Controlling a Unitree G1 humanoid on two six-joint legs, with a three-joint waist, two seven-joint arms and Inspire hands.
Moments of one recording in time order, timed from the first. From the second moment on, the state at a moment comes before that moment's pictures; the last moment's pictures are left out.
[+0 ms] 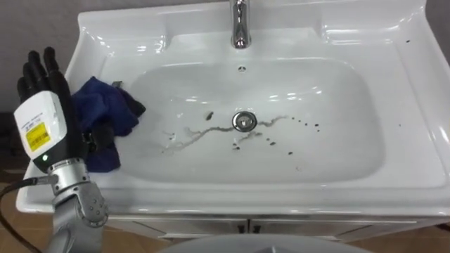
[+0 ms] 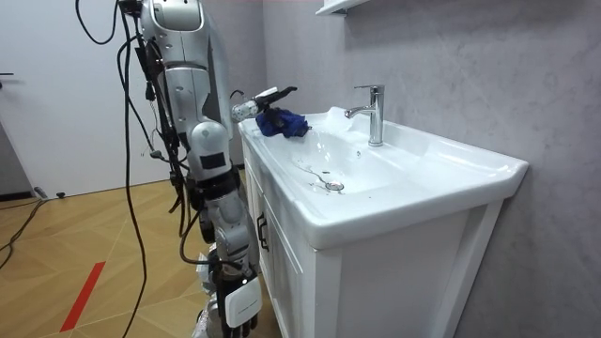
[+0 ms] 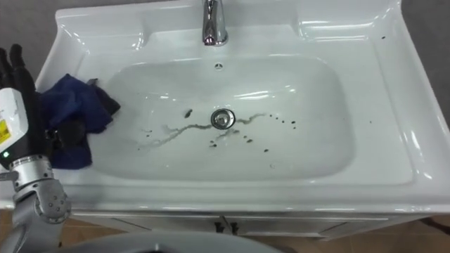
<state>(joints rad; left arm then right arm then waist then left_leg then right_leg) 0.35 0.30 0.02 0.06 0.76 0.06 0.66 0.07 -0.30 0.22 1.36 -0.21 0.15 0.19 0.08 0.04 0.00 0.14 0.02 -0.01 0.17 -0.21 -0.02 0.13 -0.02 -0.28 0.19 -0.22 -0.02</state>
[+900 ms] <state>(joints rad) 0.36 0.26 -0.07 0.22 0.80 0.08 0.72 0.07 -0.31 0.22 1.33 -0.16 0.17 0.17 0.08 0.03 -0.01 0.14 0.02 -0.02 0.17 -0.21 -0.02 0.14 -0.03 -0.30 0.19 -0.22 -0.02</state>
